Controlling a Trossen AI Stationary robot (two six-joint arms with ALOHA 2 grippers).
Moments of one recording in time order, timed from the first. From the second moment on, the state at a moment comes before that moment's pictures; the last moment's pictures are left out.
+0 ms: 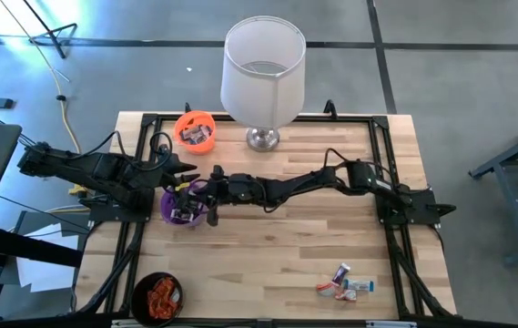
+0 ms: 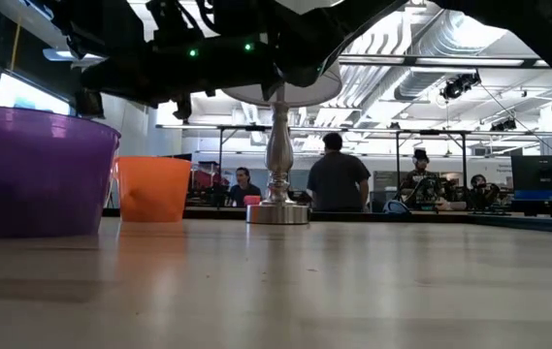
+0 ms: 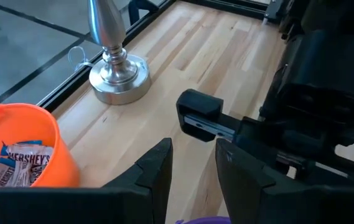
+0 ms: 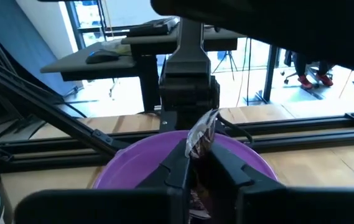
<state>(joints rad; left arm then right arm) -0.21 0.72 0.75 -0.67 -0.56 -0.39 0.05 2.35 1.73 0.55 0.05 0.07</state>
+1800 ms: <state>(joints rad) -0.21 0.72 0.75 -0.63 -0.56 -0.47 0.44 2.10 1.72 -1.32 0.28 0.94</state>
